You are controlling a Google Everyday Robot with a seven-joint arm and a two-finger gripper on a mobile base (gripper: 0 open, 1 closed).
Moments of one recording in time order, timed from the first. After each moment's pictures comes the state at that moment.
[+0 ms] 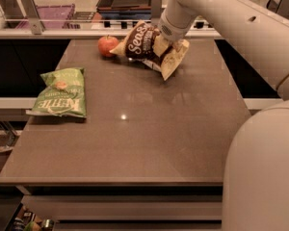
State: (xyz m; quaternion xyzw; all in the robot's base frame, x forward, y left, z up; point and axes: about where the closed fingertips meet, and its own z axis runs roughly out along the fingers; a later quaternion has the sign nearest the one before) arm 0.750 -0.073 0.882 -0.41 0.87 -0.02 0.27
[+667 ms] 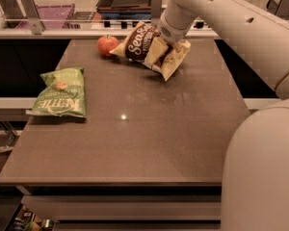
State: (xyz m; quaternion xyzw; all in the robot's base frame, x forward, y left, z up) arm 0.751 -0.071 0.877 -0.41 0.87 -0.02 0.27
